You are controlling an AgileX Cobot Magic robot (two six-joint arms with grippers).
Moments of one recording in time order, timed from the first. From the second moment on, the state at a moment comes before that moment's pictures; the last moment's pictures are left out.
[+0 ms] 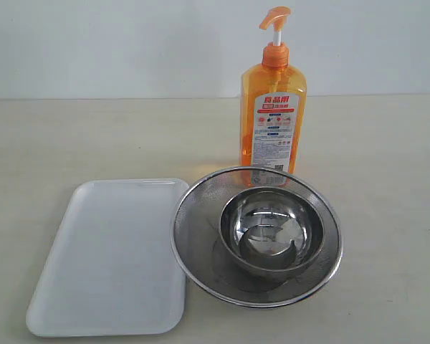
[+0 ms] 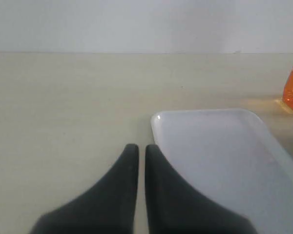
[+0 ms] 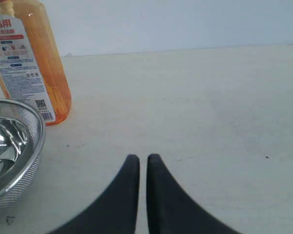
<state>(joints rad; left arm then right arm) -0.09 0.00 0.00 0.02 0.34 -0.05 0.10 0.00 0.00 -0.12 0.33 0.21</state>
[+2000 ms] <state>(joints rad) -0.09 0.00 0.00 0.02 0.34 -0.05 0.31 1.13 -0.88 0.62 0.20 -0.67</state>
